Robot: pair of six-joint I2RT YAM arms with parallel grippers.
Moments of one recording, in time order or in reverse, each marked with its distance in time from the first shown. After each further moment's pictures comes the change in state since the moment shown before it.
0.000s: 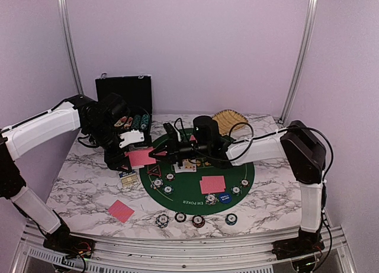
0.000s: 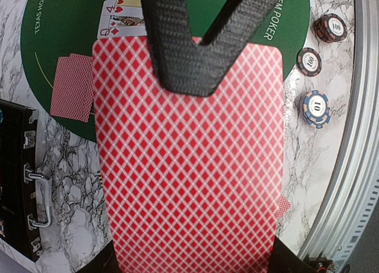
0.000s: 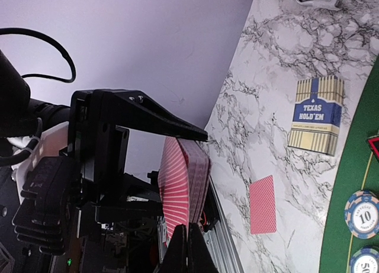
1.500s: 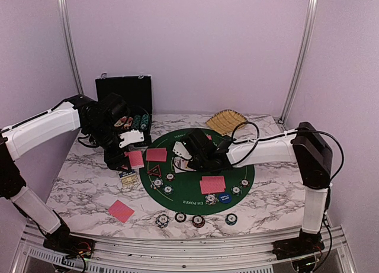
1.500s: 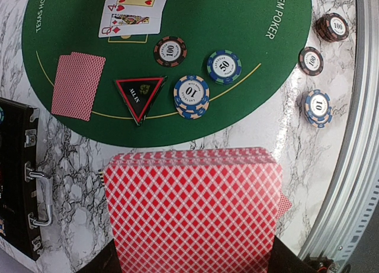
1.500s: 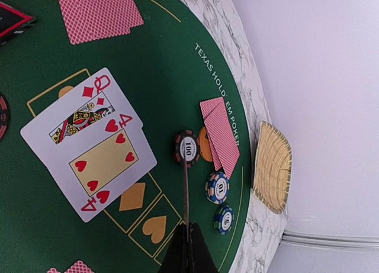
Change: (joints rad) left arm 0.000 0.000 0.000 0.000 -0.006 0.000; right arm 0.091 -0.085 0.018 -0.732 1.382 -1.691
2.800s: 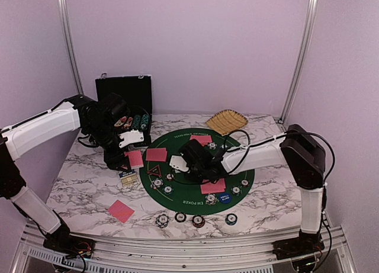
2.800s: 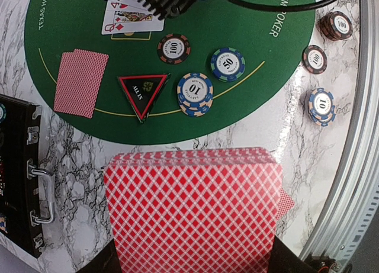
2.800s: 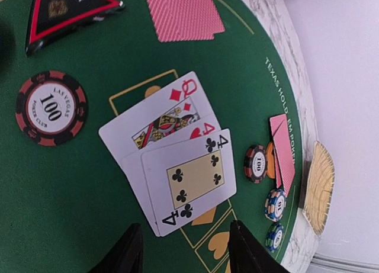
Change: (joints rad) left arm 0.000 0.000 0.000 0.000 -0.015 -0.001; right arm 0.013 0.065 -0.048 0.044 -0.143 -0.017
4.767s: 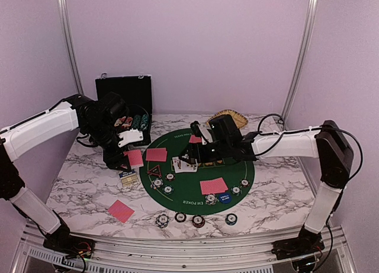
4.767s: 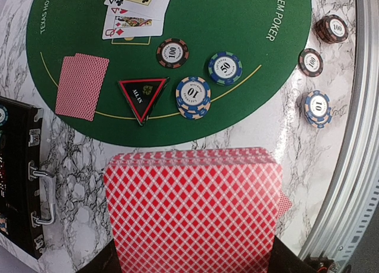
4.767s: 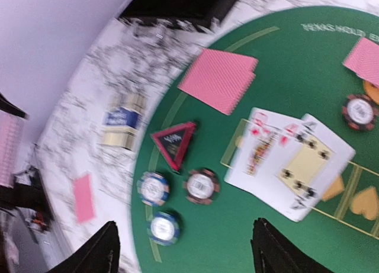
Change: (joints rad) left arm 0.000 -0.014 0.000 0.000 0.011 0.000; right arm -0.183 -0.247 -0.139 0.097 -0.738 1.019
